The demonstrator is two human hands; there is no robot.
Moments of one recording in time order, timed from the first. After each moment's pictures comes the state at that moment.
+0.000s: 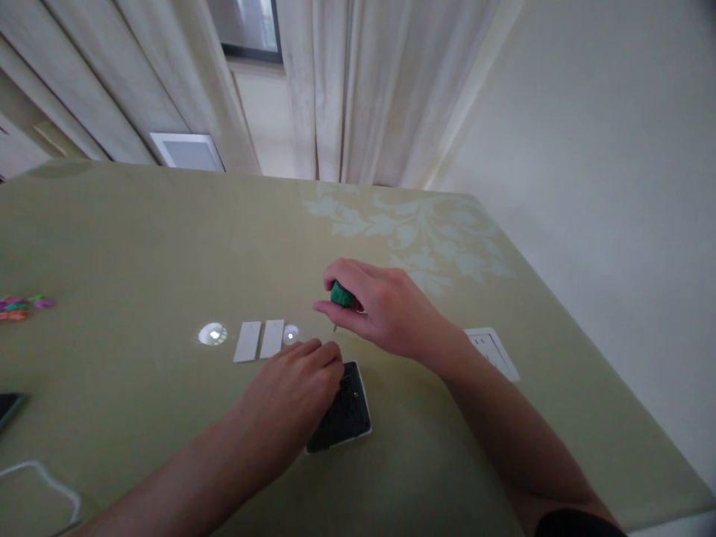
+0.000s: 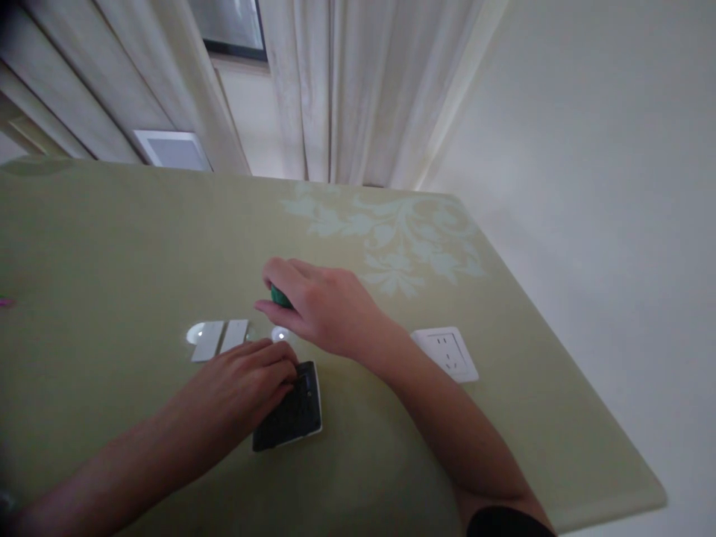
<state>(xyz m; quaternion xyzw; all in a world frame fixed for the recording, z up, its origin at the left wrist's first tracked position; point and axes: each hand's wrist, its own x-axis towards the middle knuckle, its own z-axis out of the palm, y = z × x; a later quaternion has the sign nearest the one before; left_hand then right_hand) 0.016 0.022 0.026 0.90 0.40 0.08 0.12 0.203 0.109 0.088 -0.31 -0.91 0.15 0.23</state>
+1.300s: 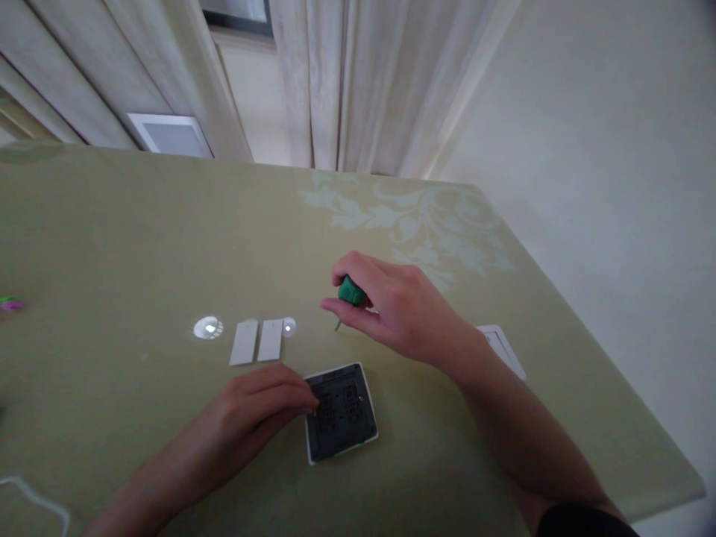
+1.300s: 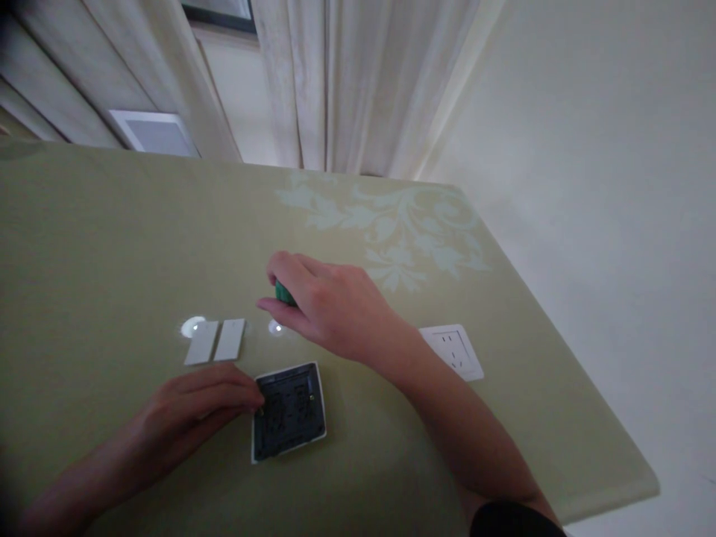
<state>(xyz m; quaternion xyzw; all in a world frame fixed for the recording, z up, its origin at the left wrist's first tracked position) -0.053 0.000 -0.013 0.82 0.33 0.31 0.35 0.206 0.108 0.094 -0.34 -0.90 0.15 0.21</state>
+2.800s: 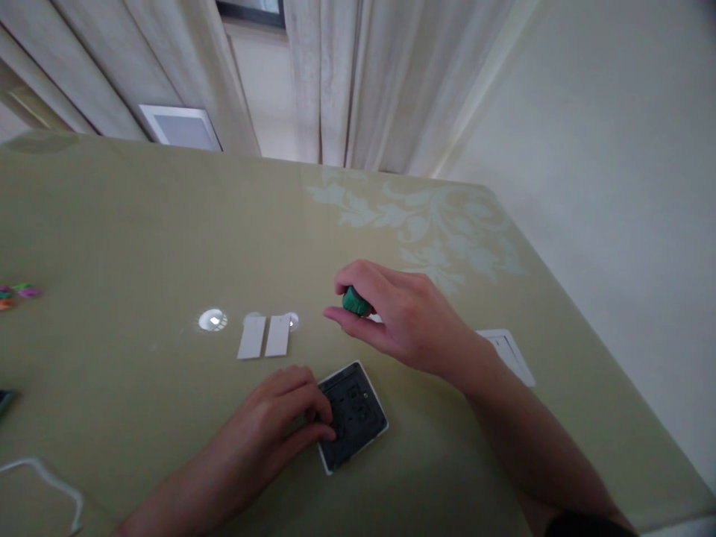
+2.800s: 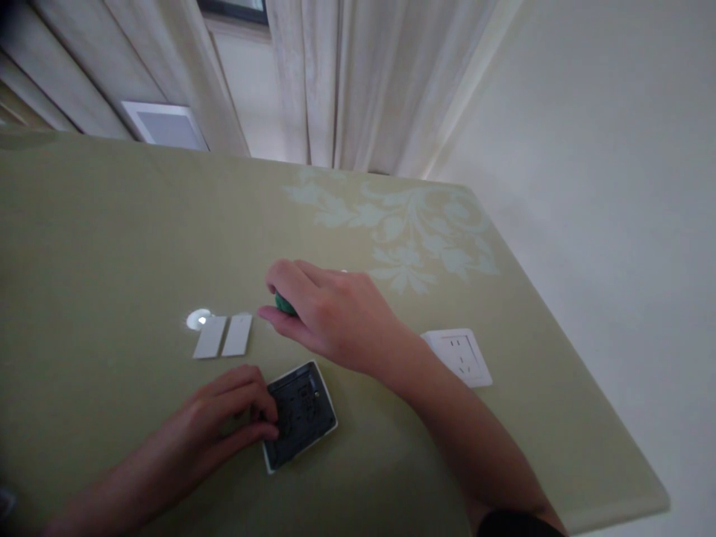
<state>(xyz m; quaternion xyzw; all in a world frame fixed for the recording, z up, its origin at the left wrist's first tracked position) -0.029 -0.019 -0.013 0.76 0.43 0.23 0.43 0.202 0.103 0.092 -0.31 -0.92 0.12 0.22</state>
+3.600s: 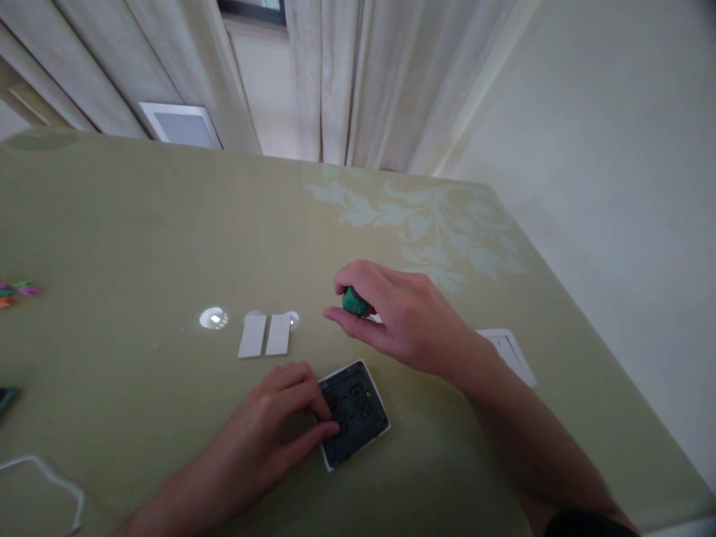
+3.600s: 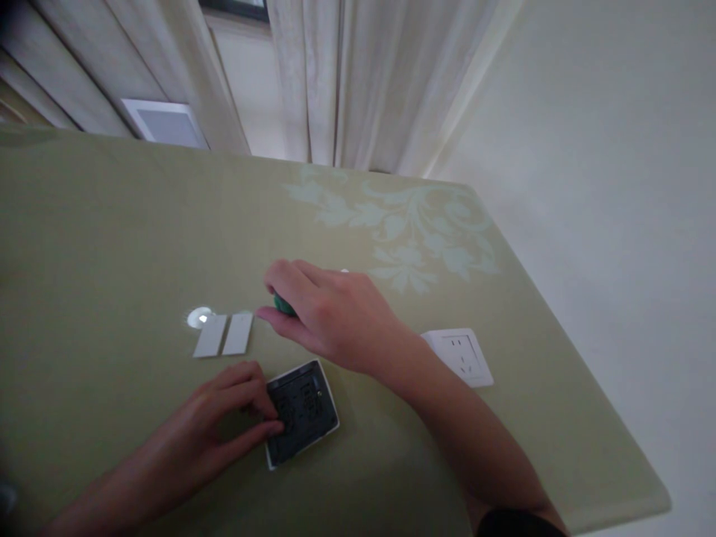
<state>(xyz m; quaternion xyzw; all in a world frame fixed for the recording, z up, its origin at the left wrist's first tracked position) -0.025 -0.021 -0.009 0.74 0.44 0.23 0.44 0.201 0.102 0.091 -0.31 -0.92 0.13 0.22</state>
